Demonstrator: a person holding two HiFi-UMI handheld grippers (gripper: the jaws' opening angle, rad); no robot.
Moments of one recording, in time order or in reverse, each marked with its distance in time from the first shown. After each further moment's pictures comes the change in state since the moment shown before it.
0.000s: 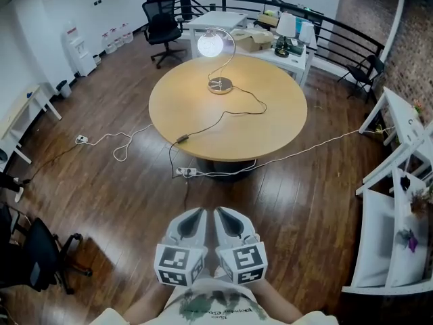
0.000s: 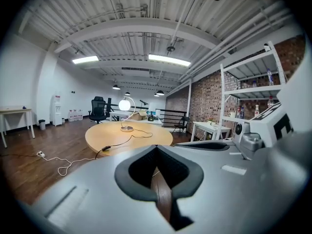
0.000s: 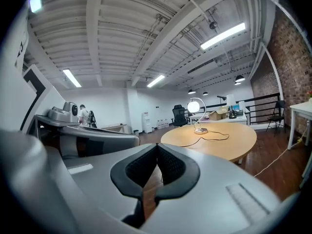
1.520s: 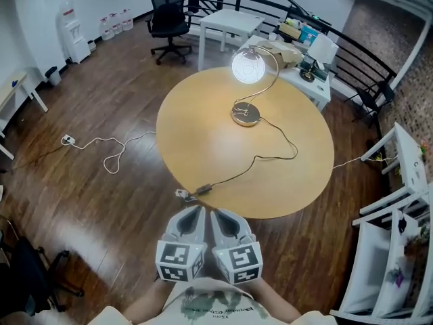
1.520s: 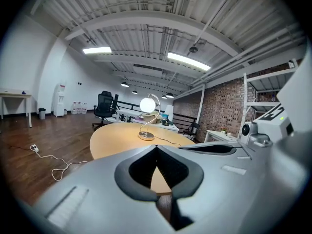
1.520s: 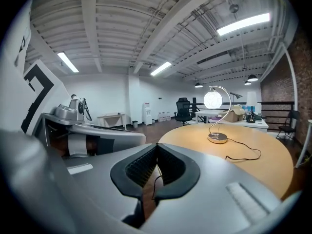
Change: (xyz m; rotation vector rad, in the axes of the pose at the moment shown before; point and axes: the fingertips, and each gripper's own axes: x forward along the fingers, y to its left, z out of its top) left arm 0.188 0.247 0.052 -0.118 -0.017 0.016; right arm 0.304 -0.020 0.048 -0.081 0.095 0.011
